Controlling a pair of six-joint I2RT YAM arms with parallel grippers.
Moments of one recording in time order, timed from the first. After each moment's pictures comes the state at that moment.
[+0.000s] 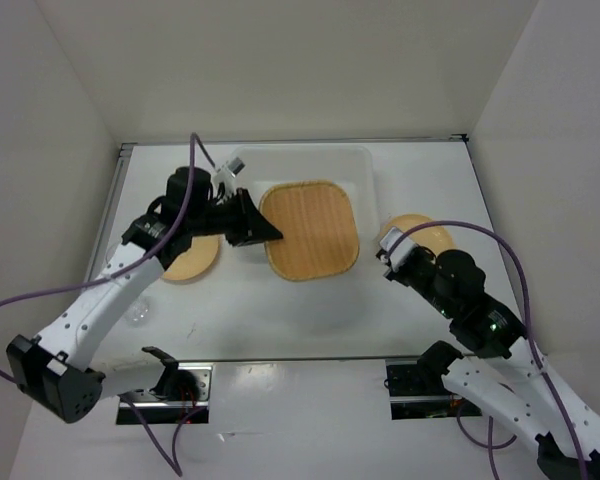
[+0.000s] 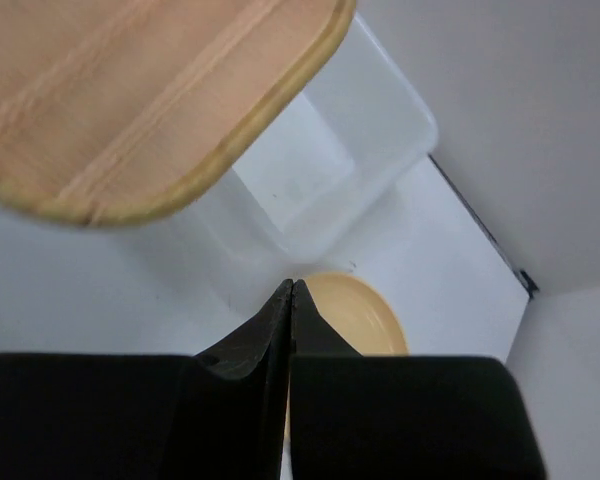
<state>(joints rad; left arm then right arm) -0.47 1.11 1.07 -0.50 0.56 -0.84 0.65 0.61 0.79 -0.46 0.04 -0.58</state>
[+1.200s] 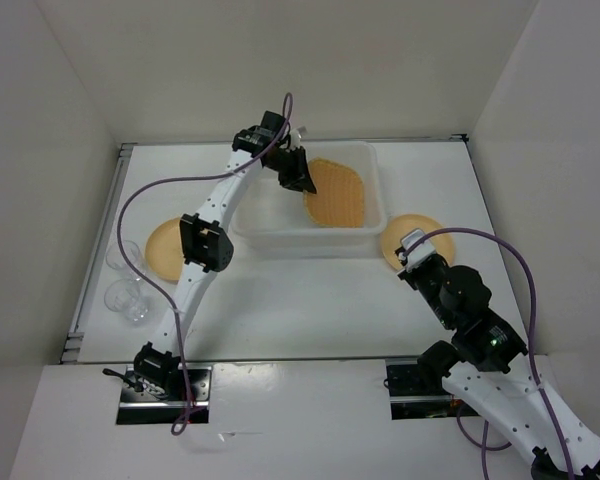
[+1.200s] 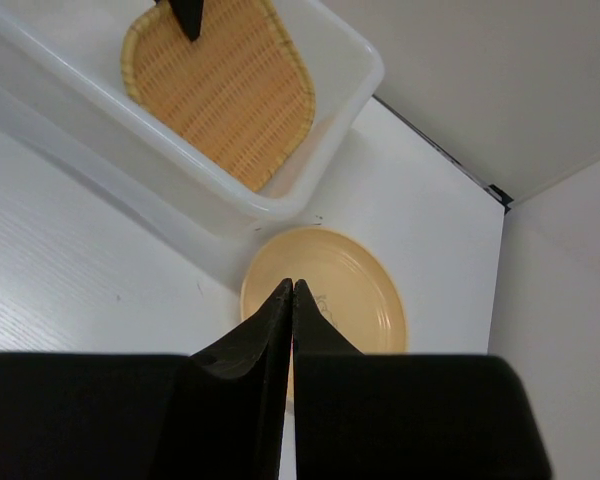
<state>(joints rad) -0.38 2.73 2.93 -1.16 0.61 -0.48 0.61 0.39 0.61 -0.39 0.27 -0.44</state>
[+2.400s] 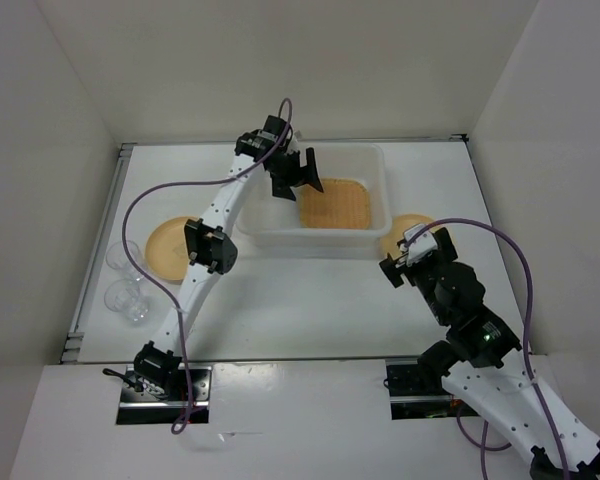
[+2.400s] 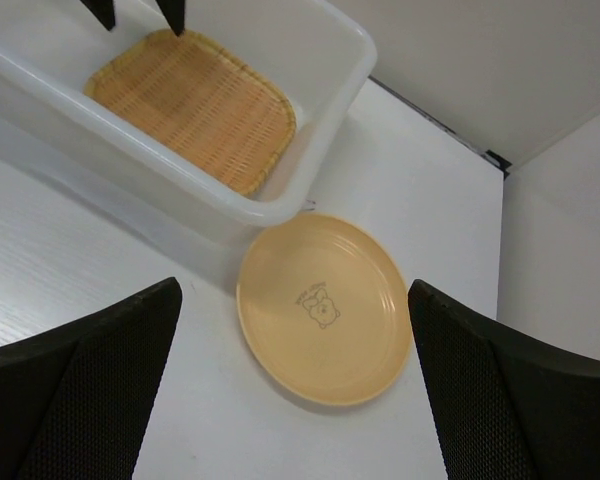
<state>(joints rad) -0.40 2.84 3.09 -1.24 0.45 -0.53 0.60 0.41 0.59 -0.35 0.33 -0.37</state>
